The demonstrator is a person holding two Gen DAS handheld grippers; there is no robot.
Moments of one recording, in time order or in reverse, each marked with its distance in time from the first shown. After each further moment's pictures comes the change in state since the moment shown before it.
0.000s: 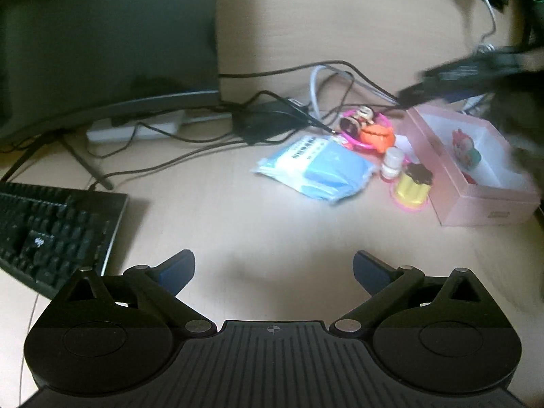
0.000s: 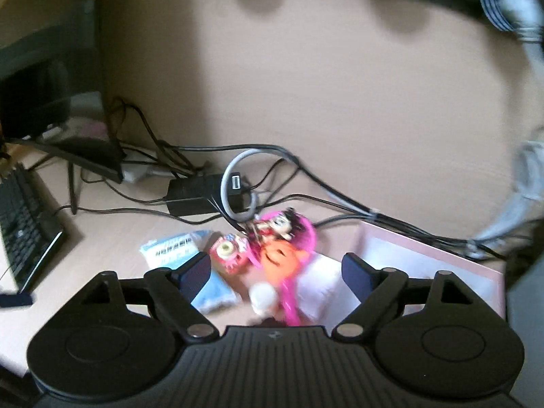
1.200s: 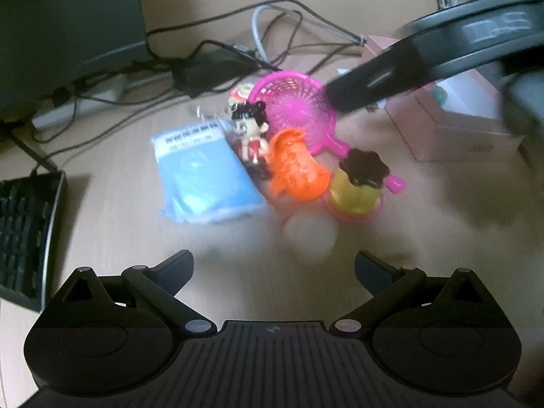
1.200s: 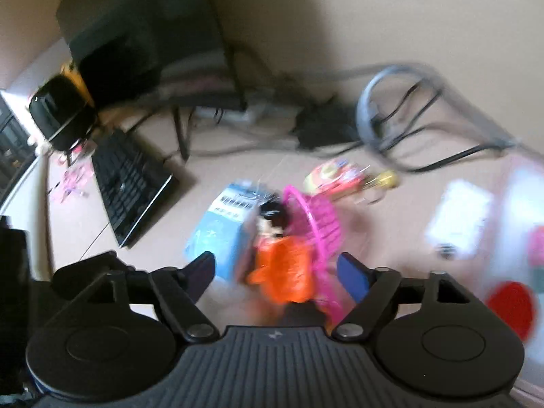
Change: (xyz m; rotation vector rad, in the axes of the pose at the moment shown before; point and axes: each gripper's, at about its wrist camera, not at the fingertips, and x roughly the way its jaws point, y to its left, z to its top) left arm 0.033 -0.037 -0.021 0.123 0.157 -0.108; right arm -0.031 0.028 -0.056 -0.020 0.060 0.320
